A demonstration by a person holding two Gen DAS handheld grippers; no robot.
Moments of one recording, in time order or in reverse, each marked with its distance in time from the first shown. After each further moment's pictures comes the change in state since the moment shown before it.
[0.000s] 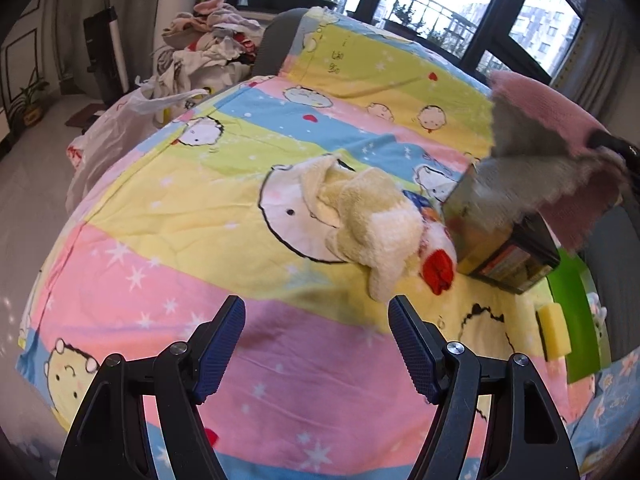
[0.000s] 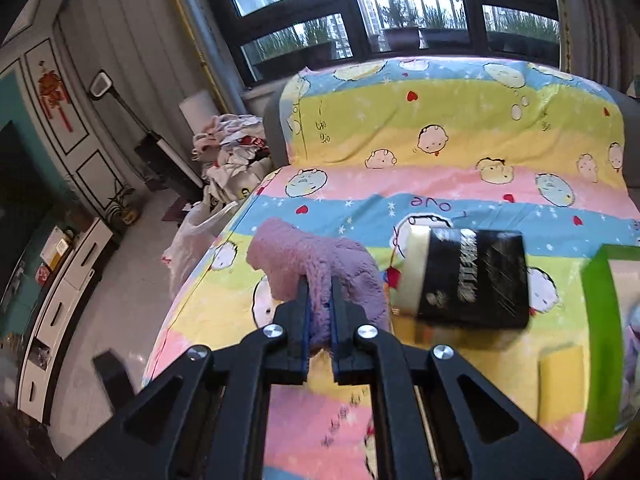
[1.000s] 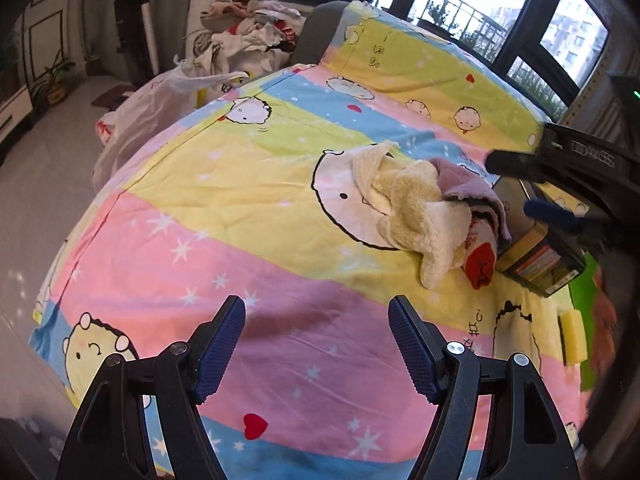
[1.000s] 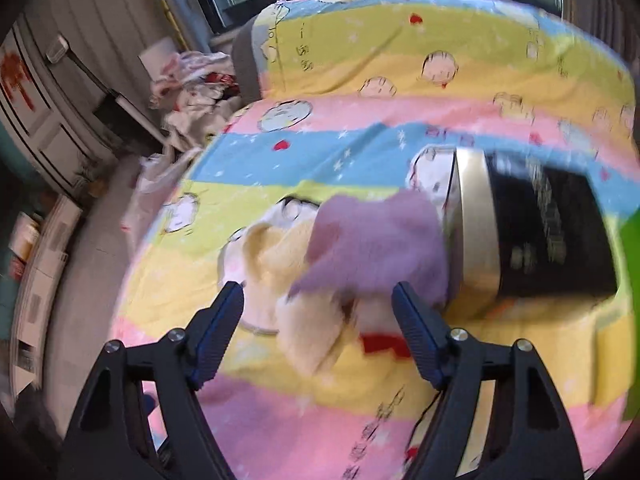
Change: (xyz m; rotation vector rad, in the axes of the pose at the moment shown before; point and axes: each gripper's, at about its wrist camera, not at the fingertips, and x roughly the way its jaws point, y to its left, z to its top) left arm 0.001 0.037 -0.005 -0.074 0.017 0.075; right arm 0.139 0.025 -0.018 0.021 0.169 -0.143
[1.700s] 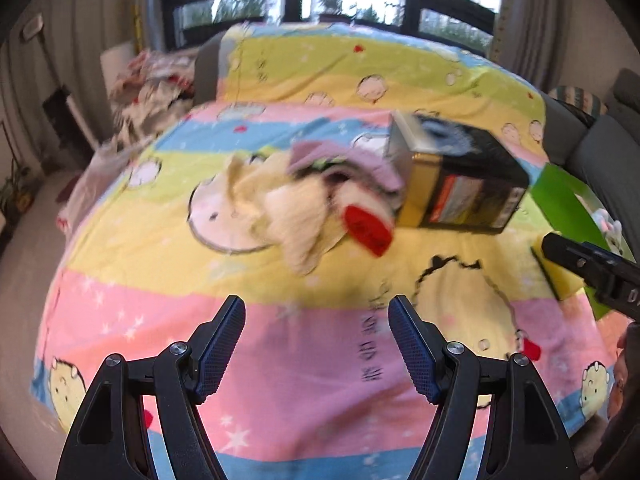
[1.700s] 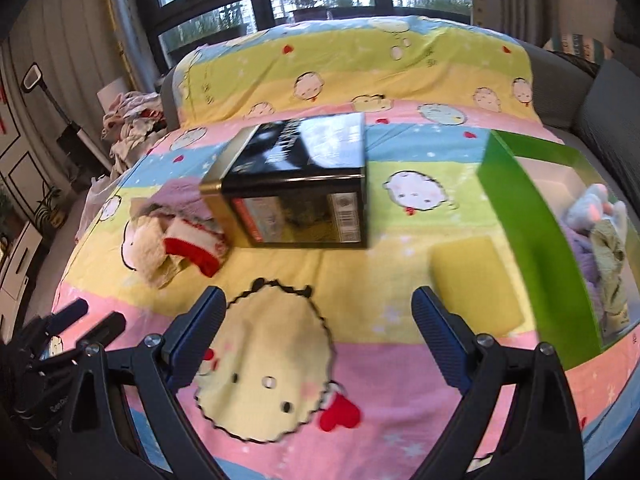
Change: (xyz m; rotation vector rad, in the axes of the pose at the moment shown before) left arm 0.001 -0.114 -0.035 0.329 -0.047 0.007; right arm -0.090 -0.149 -0.110 0.096 -0.150 -0.130
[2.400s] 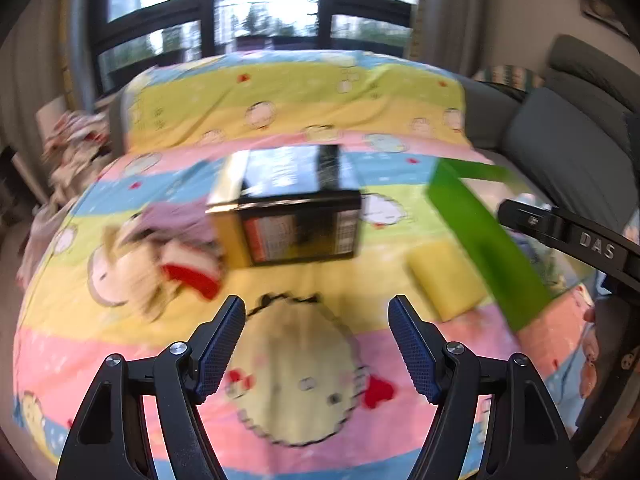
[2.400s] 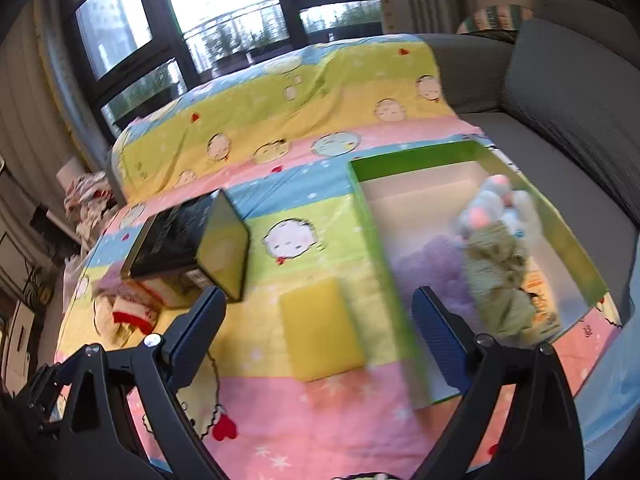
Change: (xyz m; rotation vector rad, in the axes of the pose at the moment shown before) left arm -0.031 -0.146 0.016 0.153 -0.062 -0.125; right arm -0.051 -0.133 0.021 0.198 -0.106 -0.080
